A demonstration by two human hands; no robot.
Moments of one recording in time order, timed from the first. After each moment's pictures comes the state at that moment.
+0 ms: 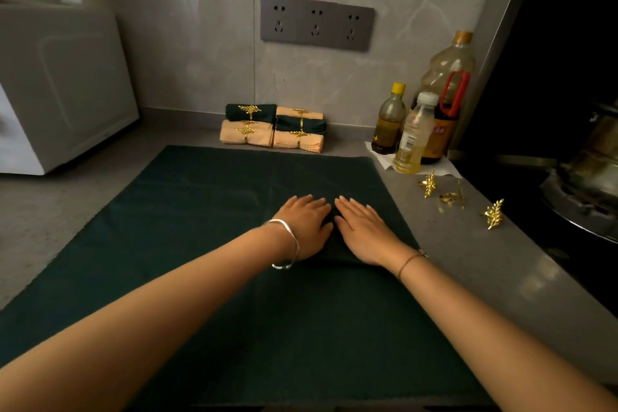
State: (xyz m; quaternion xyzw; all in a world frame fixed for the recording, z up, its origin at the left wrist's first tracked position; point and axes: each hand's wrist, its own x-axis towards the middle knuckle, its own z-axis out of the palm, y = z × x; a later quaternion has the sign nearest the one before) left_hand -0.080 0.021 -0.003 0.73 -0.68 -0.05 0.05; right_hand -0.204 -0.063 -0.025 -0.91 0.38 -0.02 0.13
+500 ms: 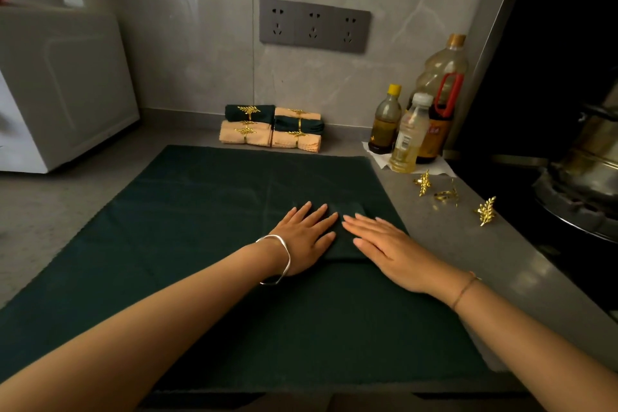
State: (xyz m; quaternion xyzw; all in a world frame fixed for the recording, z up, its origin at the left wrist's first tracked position) left_hand -0.085 0.037 -0.025 0.71 -0.70 -0.10 0.04; right_hand -0.271 -0.041 -0.016 -0.96 0.25 -0.06 0.13
